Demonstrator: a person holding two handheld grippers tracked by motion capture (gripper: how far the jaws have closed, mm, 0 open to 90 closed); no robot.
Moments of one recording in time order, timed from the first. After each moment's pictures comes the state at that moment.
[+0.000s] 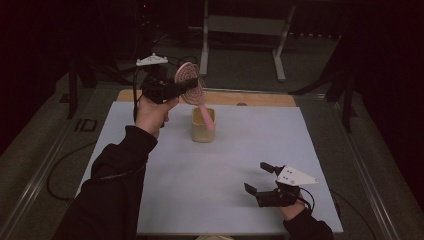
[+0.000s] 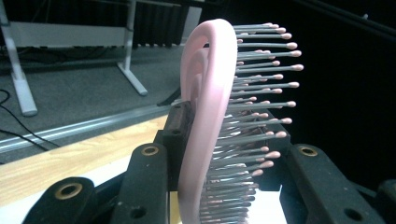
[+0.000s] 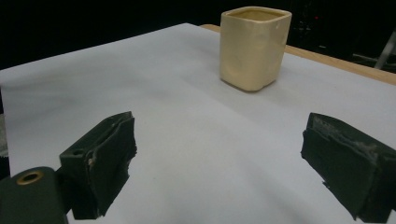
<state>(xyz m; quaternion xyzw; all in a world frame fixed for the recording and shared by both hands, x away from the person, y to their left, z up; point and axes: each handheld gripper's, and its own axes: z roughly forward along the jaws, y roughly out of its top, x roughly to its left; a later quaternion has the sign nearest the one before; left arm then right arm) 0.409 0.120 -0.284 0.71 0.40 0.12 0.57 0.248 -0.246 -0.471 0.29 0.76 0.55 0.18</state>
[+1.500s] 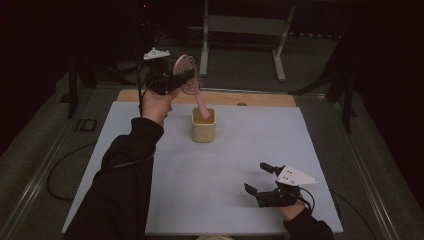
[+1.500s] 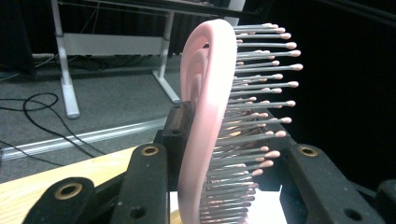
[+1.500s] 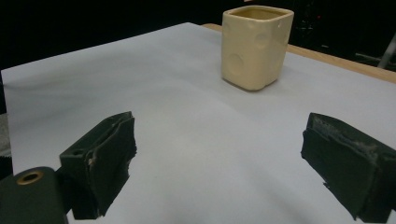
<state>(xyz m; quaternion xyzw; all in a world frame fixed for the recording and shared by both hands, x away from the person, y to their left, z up) 0.443 0.116 -0.299 0.69 0.44 0.17 0.55 0.248 -0.247 -0.472 0.29 0.76 0.55 0.18</state>
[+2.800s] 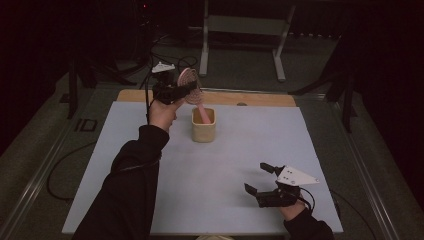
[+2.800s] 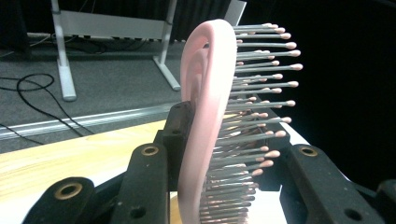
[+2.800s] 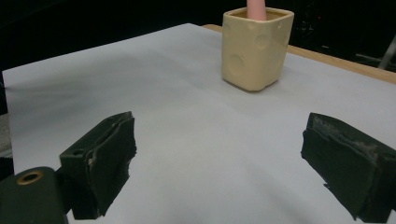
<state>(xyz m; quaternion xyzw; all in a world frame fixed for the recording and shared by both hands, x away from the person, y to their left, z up) 0.457 0.109 -0.346 0.69 0.46 0.16 0.54 0.247 -0.247 -0.472 0.29 0.76 0.55 0.18</state>
